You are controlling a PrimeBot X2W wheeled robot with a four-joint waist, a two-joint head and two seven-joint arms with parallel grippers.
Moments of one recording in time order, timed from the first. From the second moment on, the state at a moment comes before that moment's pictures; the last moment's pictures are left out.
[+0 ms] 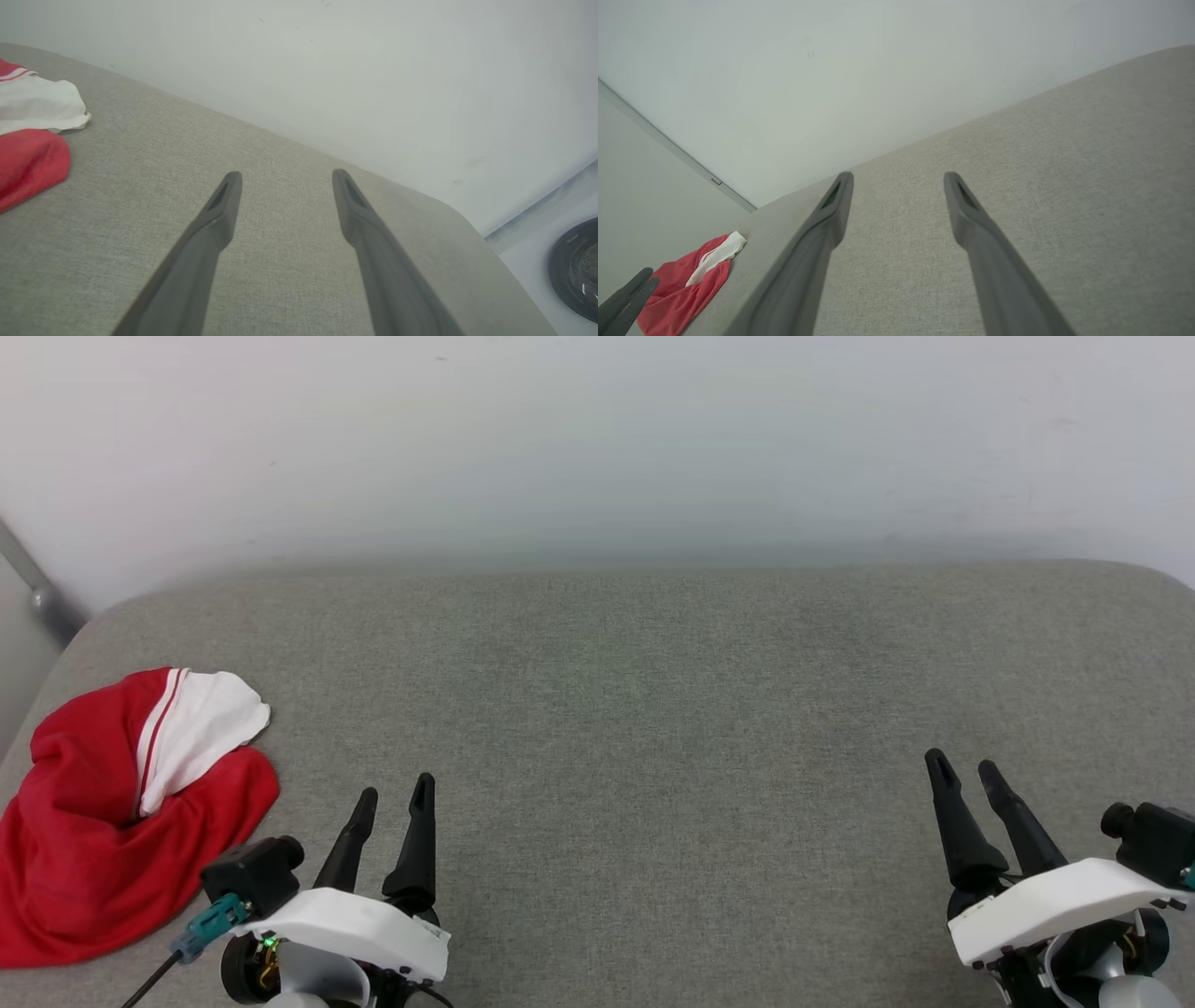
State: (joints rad) left arm -0.07 0.09 -0.11 0.18 -0.62 -0.07 -0.11; right arm -0.04 -0.06 -0.03 0.07 0.57 0.13 0.06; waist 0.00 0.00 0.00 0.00
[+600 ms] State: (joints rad) left arm -0.09 0.13 -0.16 0.18 -0.42 -0.02 -0.16; right arm -0.02 -0.06 -0.03 0.03 0.36 0.13 0.09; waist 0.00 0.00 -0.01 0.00
